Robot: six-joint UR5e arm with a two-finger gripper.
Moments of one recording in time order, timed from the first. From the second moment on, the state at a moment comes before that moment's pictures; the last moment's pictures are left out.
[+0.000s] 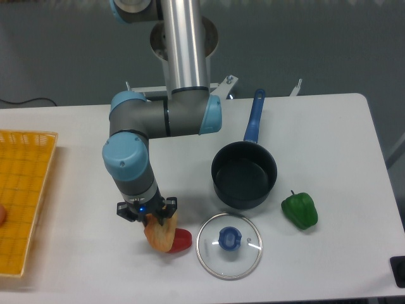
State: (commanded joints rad) arm 2.16 -2.08 -1.54 -0.99 1.60 0.03
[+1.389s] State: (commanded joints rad) arm 2.23 -1.94 -1.54 -1.15 1.53 0.56
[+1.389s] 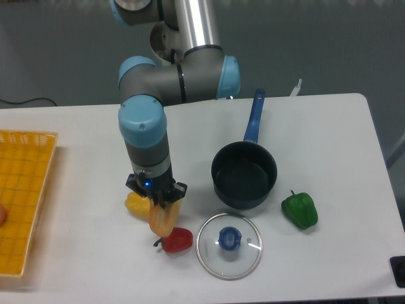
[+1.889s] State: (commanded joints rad) arm 2.25 -1.93 -1.54 -1.16 1.53 0.60
